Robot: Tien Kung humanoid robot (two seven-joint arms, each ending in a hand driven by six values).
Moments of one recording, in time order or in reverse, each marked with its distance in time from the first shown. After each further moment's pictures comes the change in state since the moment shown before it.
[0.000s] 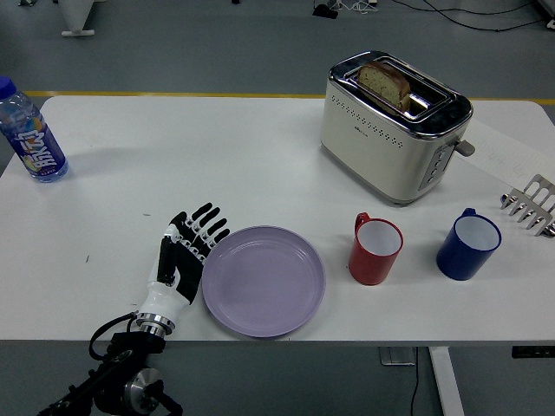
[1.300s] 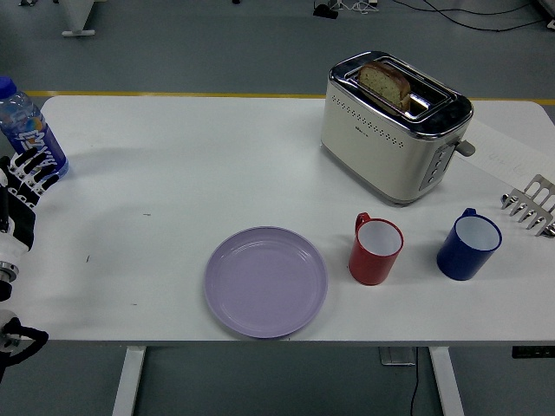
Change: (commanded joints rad) left arm 0.011 0.214 -0.648 0.018 0.265 -0.051 0.255; right arm 0.001 0.001 0.024 0.001 -0.005 -0.001 0.000
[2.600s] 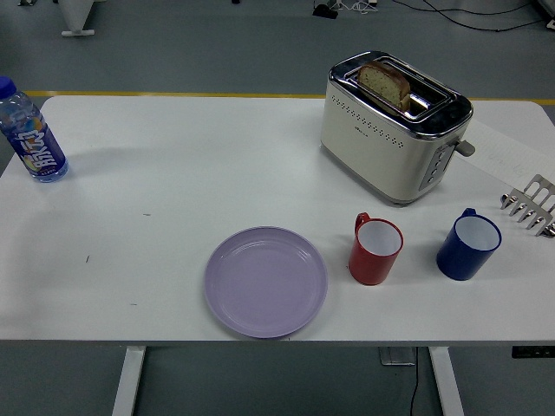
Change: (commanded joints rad) left arm 0.039 0.024 -0.130 0.056 -0.047 0.012 0.028; right arm -0.014 0.002 -0.001 -0.003 0.015 -0.001 0.000
